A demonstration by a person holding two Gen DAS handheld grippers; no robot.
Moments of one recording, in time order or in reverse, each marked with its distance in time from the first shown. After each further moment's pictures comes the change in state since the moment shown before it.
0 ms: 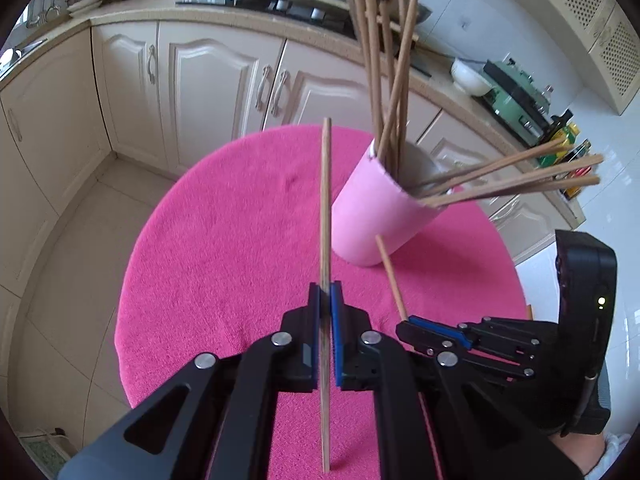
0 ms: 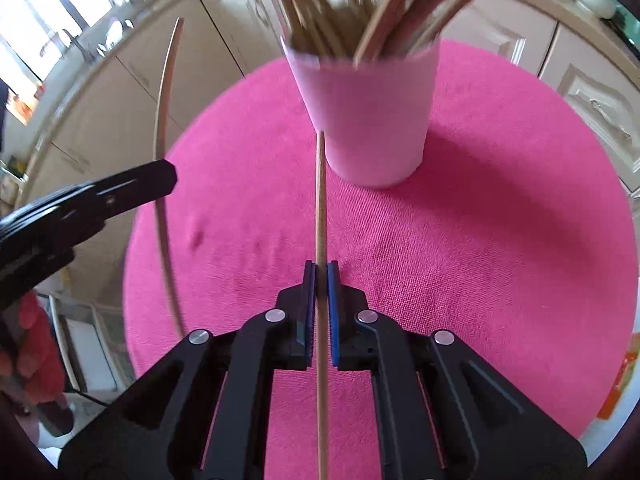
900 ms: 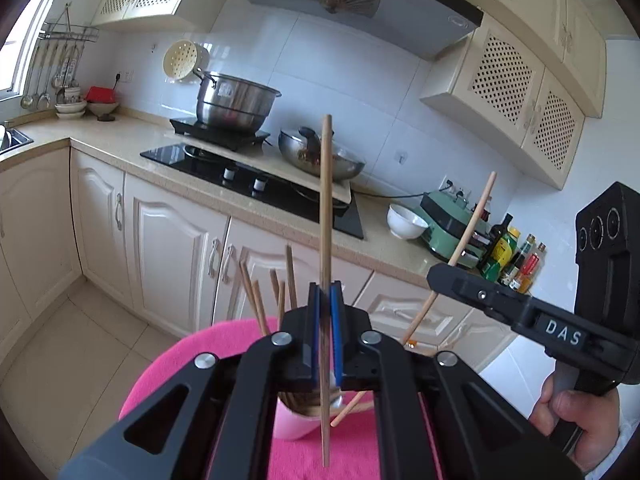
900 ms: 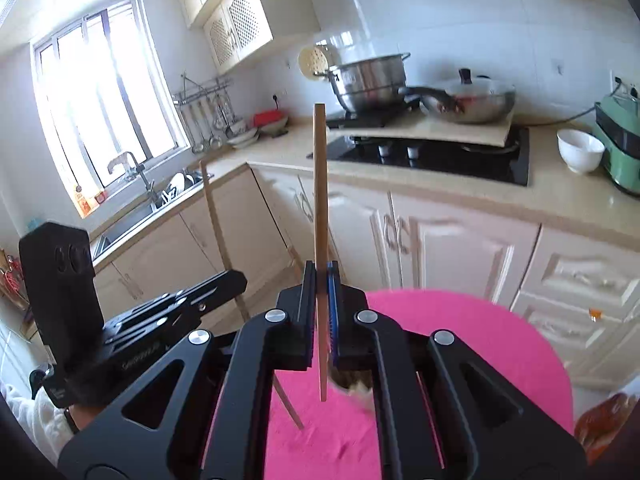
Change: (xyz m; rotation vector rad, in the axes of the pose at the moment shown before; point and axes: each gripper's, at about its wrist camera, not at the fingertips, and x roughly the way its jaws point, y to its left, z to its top) left arm -0.093 -0.075 0.095 0.058 -0.513 -0.128; right arm -0.169 -0.015 0.107 -0.069 -0.585 0.145
